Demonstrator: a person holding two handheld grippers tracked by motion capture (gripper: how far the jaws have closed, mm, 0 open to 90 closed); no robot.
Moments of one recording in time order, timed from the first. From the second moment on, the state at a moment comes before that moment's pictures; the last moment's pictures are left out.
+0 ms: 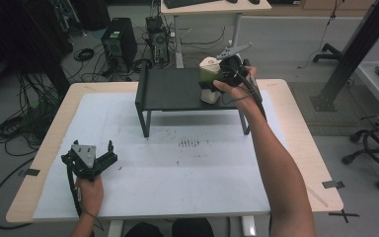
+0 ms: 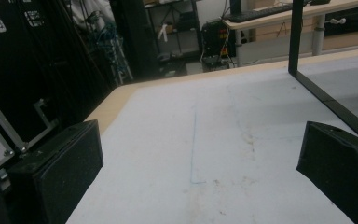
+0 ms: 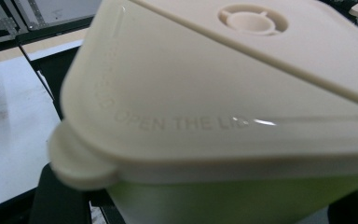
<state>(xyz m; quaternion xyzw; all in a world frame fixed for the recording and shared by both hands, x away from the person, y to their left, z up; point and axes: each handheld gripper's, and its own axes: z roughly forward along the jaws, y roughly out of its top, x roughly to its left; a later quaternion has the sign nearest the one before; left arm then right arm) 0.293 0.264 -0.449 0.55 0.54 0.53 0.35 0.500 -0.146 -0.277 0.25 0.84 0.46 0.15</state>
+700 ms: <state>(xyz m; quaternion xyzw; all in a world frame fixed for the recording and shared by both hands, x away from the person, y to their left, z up) 0.293 0.264 -0.449 0.55 0.54 0.53 0.36 0.501 -0.146 -0.277 0.25 0.84 0.46 0.15</state>
